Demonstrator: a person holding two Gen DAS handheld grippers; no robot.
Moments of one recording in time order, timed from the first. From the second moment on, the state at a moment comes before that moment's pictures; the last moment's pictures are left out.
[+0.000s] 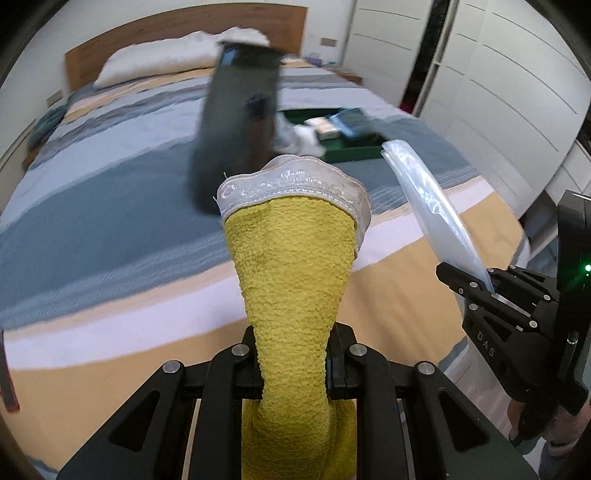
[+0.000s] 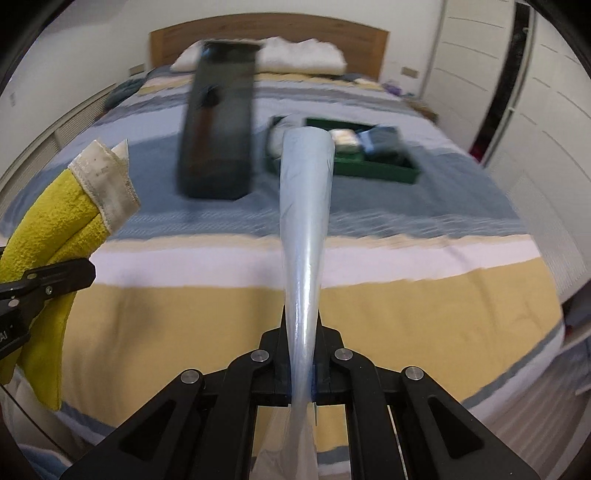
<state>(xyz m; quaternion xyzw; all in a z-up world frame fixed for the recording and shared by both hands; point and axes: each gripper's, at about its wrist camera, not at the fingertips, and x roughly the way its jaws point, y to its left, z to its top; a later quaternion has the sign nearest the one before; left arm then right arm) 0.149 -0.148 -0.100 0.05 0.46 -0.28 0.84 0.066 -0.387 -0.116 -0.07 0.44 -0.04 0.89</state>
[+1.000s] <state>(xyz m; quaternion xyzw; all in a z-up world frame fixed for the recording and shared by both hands) 0.397 -0.340 -0.071 -0.06 0.45 -0.19 0.87 0.337 -0.512 -0.058 -0.12 0.35 -0.06 0.92</state>
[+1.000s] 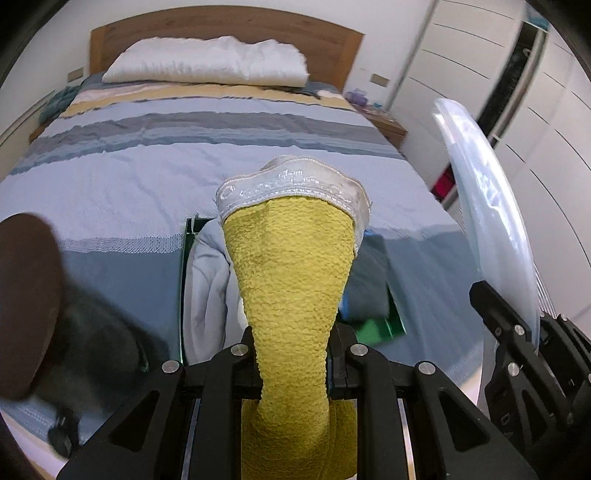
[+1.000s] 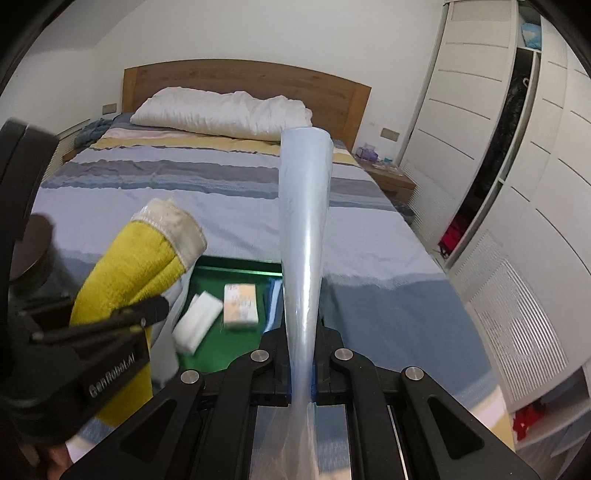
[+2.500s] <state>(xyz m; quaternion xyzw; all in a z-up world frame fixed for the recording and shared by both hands) 0.475 -0.388 -0.159 0.02 0.46 -0.11 0.88 0.521 -0.546 -0.183 -0.13 0.46 -0.05 0.88</state>
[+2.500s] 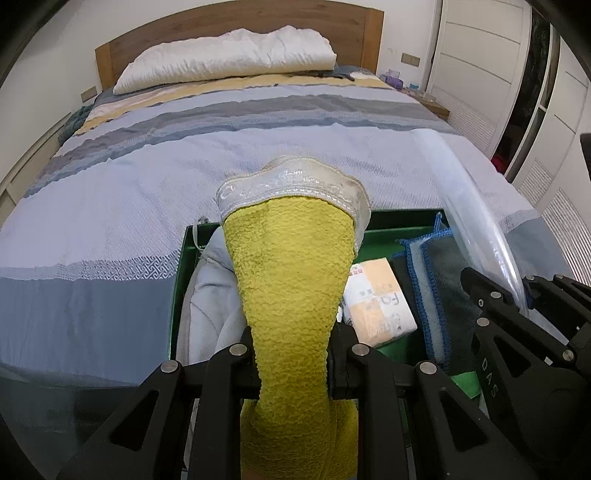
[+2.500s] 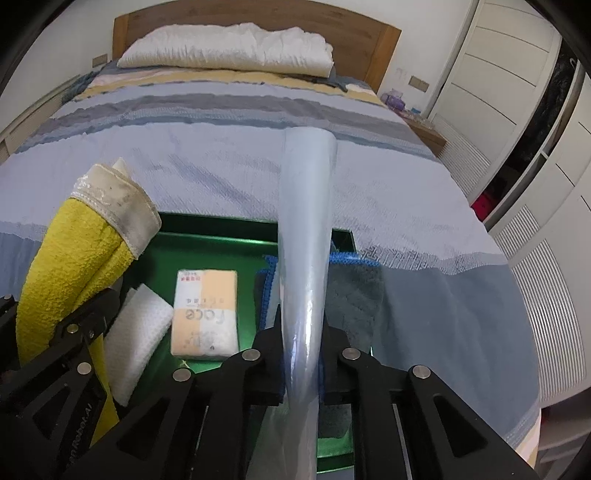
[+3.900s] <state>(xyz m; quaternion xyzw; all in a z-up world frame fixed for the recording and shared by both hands) 0.485 -0.393 -0.165 0.03 0.49 -0.09 0.87 0.526 -0.550 -0.170 -0.13 0.48 -0.09 0.86</state>
